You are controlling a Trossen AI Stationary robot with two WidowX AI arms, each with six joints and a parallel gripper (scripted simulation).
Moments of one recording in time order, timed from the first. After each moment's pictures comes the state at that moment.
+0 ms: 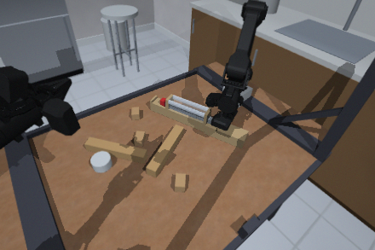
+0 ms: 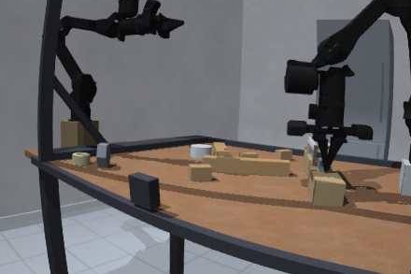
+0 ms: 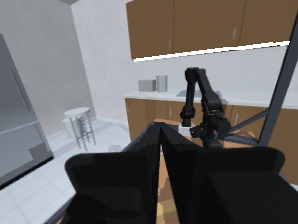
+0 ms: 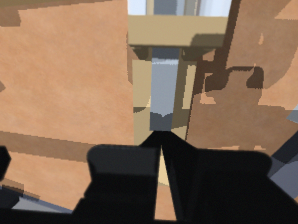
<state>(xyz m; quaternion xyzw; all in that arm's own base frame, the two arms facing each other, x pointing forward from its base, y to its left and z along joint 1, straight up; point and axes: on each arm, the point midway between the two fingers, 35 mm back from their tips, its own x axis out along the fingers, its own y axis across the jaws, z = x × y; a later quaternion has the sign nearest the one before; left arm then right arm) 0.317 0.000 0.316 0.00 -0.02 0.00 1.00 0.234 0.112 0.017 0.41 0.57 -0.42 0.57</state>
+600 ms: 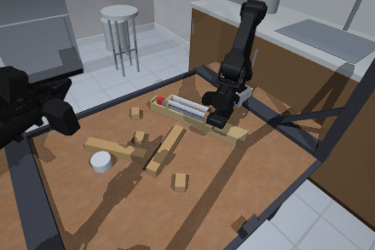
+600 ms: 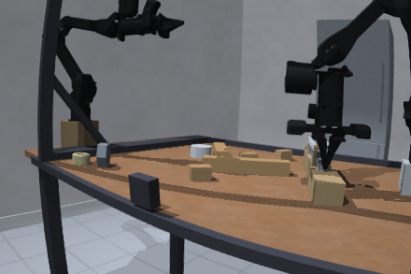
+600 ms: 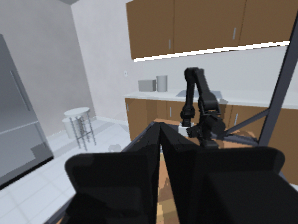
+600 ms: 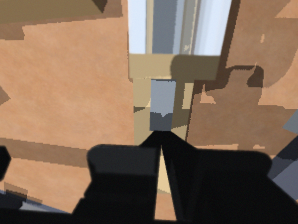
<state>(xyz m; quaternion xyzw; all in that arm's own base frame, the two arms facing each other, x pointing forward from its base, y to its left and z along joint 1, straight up) 0.317 0.000 0.316 0.00 -0.02 0.00 1.00 0.239 0.097 0.017 0.42 0.57 -0.42 0.57</state>
